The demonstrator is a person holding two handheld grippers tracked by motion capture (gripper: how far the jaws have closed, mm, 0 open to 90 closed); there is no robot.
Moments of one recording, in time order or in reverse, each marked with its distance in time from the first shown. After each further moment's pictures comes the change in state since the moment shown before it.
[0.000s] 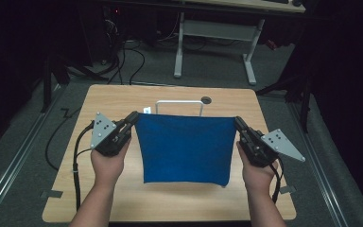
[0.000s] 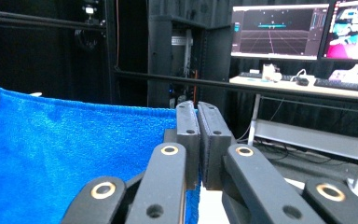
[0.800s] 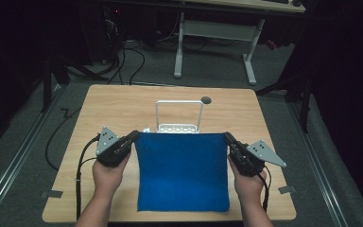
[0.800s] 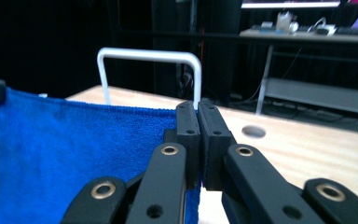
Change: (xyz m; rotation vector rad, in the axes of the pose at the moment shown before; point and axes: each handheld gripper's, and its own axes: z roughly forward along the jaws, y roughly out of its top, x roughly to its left) left arm 0.007 -0.065 0.002 0.188 -0.041 -0.080; right arm 0.008 -0.054 0.005 0.140 0.012 0.045
